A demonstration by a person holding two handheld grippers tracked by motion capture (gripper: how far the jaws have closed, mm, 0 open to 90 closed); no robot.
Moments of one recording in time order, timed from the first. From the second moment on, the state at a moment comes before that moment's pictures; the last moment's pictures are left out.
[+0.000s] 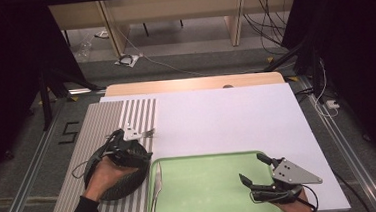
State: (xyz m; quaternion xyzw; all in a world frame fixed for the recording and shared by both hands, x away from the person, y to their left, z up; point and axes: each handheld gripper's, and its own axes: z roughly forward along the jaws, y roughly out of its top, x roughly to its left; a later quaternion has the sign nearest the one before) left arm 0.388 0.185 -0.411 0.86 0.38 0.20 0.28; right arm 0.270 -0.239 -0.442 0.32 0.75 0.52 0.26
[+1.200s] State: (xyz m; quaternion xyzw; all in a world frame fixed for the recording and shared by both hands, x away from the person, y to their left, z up) left arm 0.493 0.230 -0.433 0.88 0.40 0.17 0.18; right arm 0.271 -0.238 -0.444 0.32 0.75 0.52 0.25
